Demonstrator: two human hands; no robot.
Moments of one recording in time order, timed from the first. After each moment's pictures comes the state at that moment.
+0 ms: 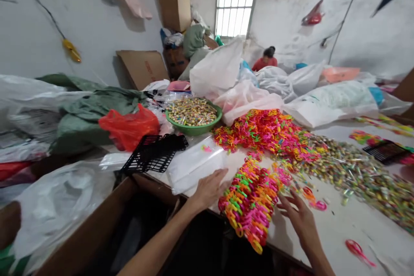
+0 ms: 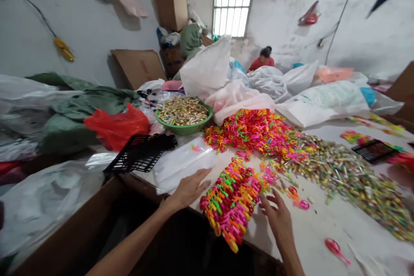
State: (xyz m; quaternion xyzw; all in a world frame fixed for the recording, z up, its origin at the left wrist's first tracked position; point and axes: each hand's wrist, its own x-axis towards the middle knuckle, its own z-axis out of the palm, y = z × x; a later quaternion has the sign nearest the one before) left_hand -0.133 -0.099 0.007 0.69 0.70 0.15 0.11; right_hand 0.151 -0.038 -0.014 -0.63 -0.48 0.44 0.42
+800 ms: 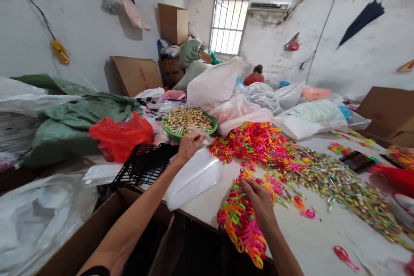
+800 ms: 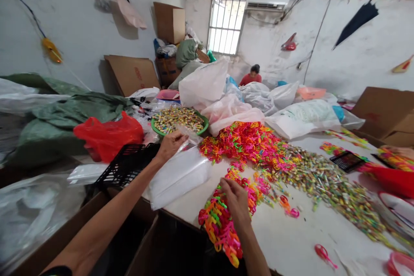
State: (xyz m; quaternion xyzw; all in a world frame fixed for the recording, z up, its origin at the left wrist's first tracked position) left_hand -0.235 -0.032 0.110 0.61 0.67 0.43 0.01; right_hand 0.029 -0.064 0.063 -0.48 -0.55 0.53 0.42
